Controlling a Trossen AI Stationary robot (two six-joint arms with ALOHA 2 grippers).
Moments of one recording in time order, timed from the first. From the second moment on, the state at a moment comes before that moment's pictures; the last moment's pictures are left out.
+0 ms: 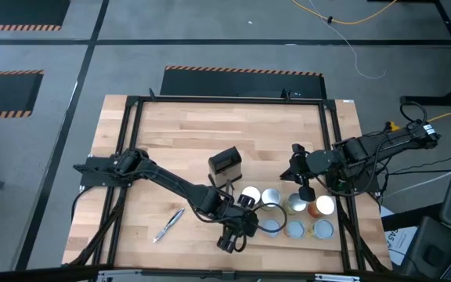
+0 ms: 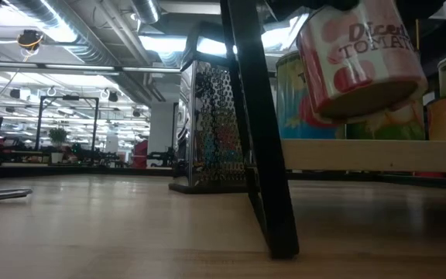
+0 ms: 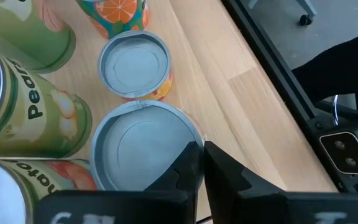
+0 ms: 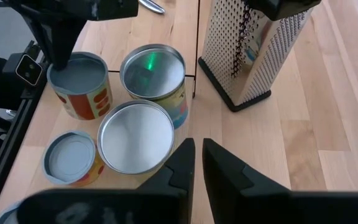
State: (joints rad) left arm -0.40 2.16 1.94 -0.69 -0.01 0.04; right arm 0.32 0.95 0.86 -0.67 0.14 0.23
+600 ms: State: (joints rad) left arm -0.39 2.16 1.94 -0.70 -0.01 0.04; right arm 0.32 0.95 0.86 -0.67 0.14 0.23
